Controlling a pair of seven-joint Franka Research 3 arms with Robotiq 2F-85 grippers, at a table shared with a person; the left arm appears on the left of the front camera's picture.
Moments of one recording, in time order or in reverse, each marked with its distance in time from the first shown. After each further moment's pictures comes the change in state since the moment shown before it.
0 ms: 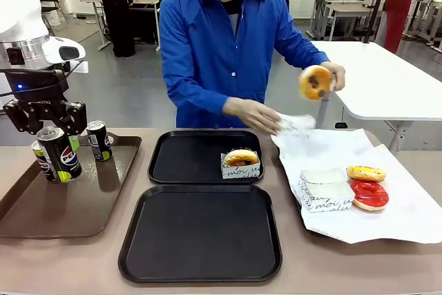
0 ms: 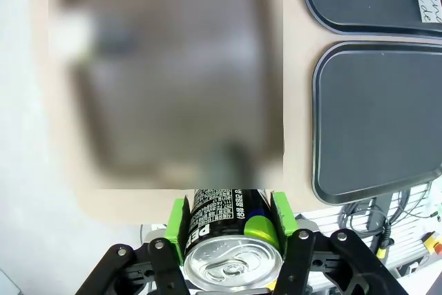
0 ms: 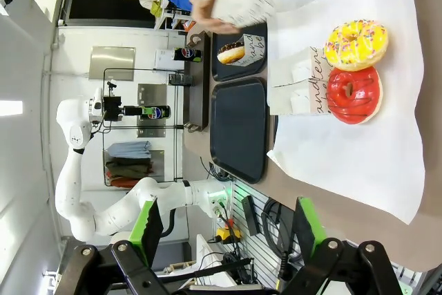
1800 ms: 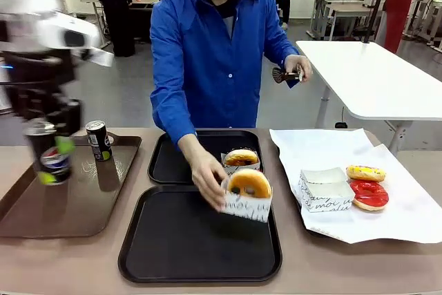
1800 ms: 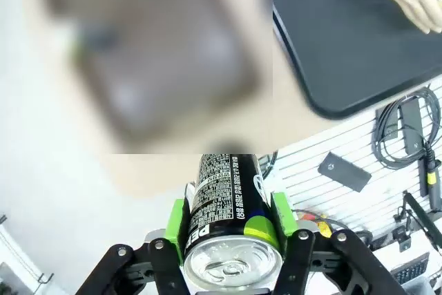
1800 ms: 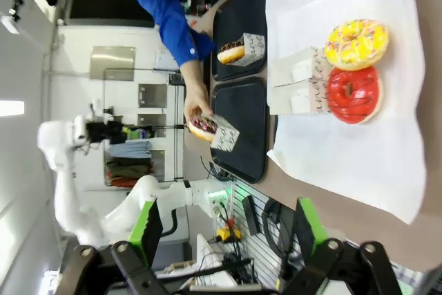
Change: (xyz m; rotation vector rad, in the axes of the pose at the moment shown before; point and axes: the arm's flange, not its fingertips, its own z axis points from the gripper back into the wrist) left arm -0.089 -0.043 0.067 0.103 -0.005 -0.331; right arm 0.000 0.000 0.000 0.001 0.001 -0.001
